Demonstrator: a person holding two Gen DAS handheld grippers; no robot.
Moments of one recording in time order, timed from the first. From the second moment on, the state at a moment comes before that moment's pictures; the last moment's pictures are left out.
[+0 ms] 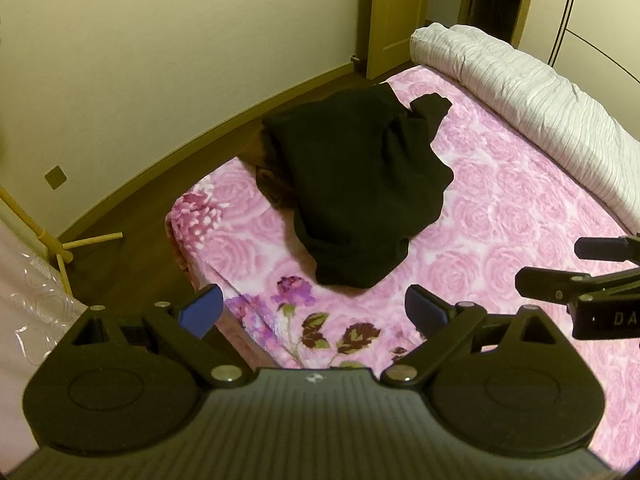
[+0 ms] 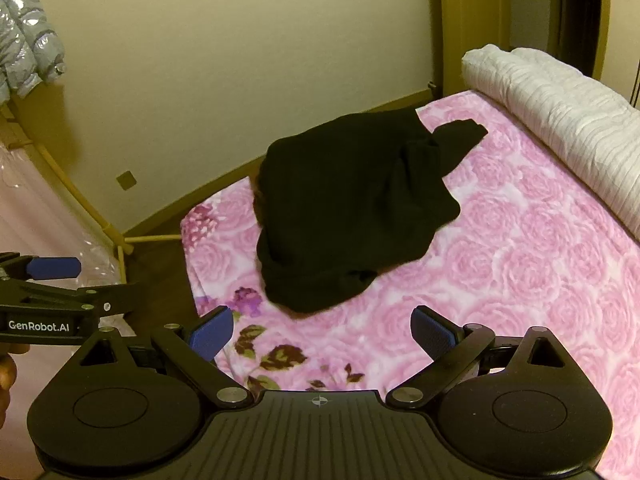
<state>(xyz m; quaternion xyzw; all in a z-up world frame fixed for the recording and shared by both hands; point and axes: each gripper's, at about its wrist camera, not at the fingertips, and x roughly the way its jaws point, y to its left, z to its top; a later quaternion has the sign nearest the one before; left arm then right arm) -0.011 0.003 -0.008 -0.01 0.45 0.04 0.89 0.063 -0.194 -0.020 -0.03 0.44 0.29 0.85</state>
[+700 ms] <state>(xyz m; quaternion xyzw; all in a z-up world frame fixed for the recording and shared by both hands) -0.015 0.005 -0.009 -0.01 0.45 0.04 0.89 0.063 -0.194 -0.024 -0.03 0.45 0.29 0.84</state>
